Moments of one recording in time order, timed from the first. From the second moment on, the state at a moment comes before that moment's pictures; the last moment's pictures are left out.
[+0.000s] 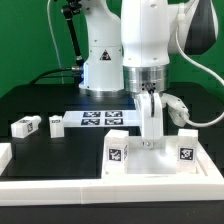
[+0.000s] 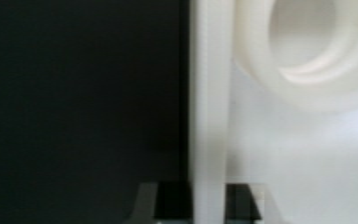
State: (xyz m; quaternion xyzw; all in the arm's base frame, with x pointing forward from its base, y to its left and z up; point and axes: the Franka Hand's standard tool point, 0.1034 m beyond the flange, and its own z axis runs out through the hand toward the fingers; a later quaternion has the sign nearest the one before) arm 0.491 0.072 0.009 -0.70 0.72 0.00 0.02
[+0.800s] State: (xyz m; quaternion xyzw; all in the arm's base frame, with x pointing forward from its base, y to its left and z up) arm 0.485 0.053 0.009 -0.74 0.68 -0.04 0.03
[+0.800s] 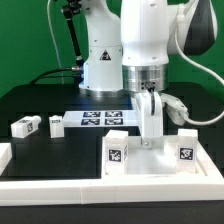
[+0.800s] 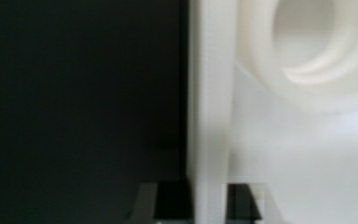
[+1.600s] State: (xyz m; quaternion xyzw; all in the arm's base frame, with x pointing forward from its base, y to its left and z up) arm 0.471 0.010 0.010 -0.86 0.50 -0.09 0.01
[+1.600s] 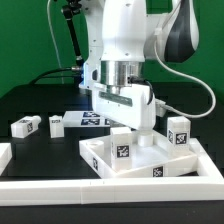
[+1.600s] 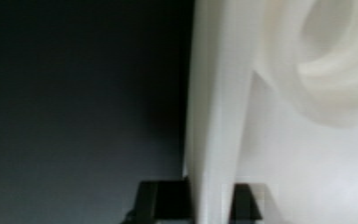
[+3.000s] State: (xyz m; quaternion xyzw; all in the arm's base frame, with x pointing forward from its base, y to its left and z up) arm 0.491 -0.044 0.014 -0.99 0.12 -0.06 -0.01
